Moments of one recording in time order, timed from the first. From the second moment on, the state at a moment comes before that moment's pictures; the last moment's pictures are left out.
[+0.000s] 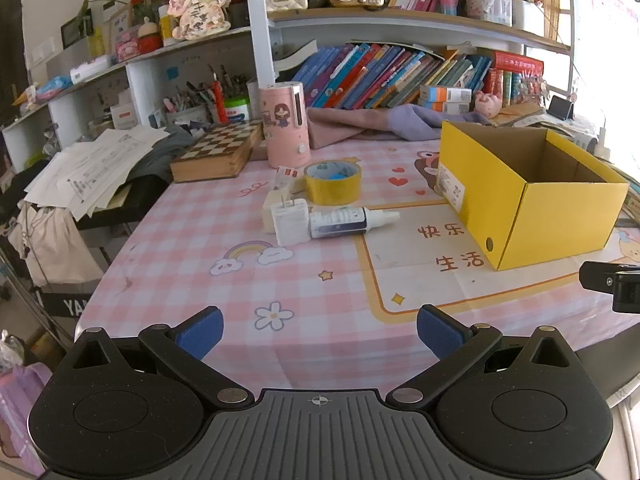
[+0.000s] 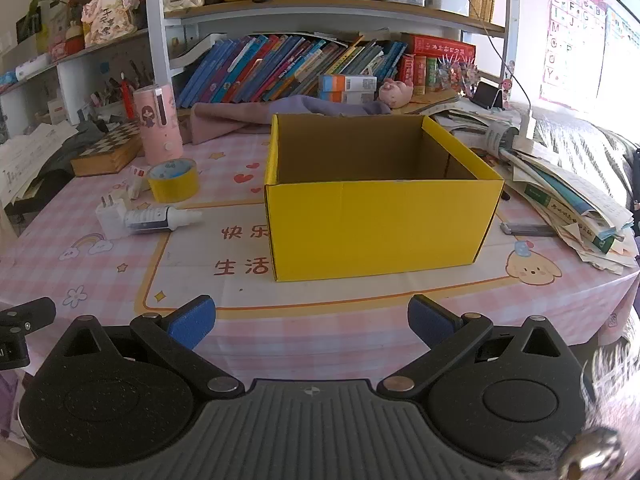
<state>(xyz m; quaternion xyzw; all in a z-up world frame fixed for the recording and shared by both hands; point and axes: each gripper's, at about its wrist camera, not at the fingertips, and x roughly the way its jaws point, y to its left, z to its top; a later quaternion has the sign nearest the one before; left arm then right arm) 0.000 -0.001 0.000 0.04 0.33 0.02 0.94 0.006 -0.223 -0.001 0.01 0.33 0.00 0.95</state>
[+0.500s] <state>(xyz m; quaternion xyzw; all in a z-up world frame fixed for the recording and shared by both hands) -0.001 0.002 0.001 0.03 0.32 0.00 0.95 0.009 -0.214 0.001 0.00 0.33 0.01 0.94</state>
